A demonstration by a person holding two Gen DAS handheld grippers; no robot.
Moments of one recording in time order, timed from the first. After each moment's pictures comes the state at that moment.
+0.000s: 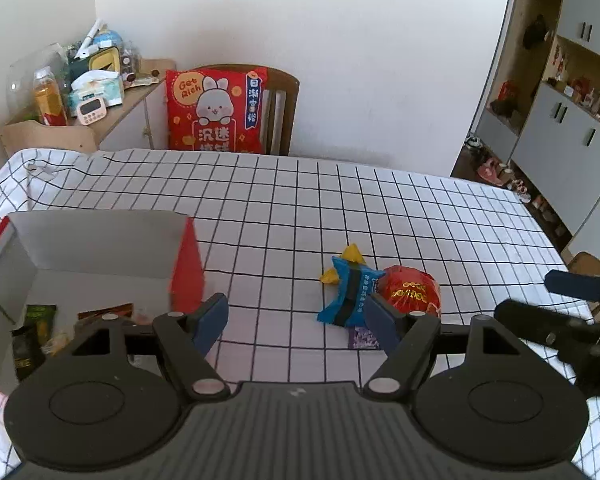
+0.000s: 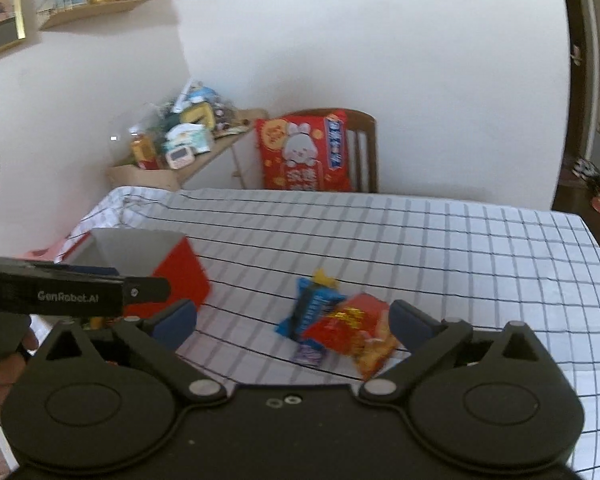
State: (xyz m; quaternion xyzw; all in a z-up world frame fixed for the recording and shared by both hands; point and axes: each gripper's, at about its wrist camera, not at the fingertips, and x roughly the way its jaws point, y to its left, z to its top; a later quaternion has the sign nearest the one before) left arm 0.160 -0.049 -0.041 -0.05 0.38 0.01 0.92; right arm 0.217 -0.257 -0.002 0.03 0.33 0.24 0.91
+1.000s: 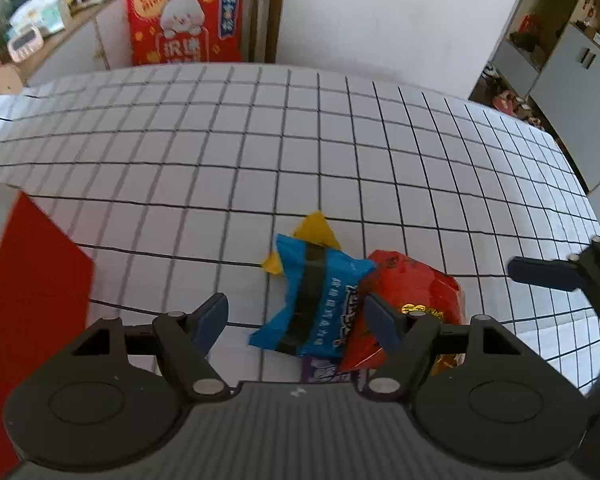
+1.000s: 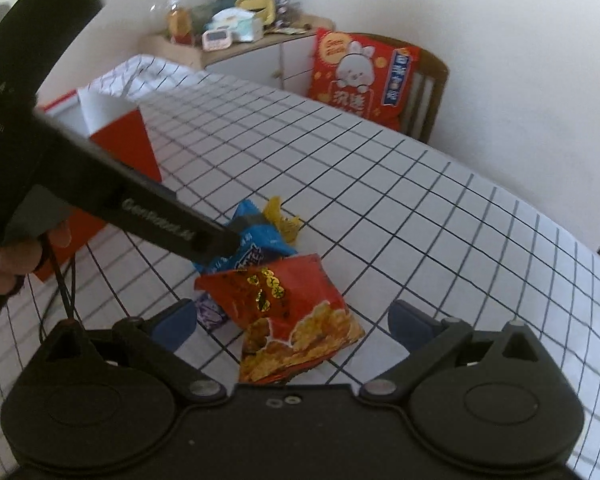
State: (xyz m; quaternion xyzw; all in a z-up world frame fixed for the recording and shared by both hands) left arm 0.292 -0.105 -0.134 -0.05 0.51 0.00 0.86; right arm 0.316 -0.250 -0.083 -0.17 0.39 0.36 0.83
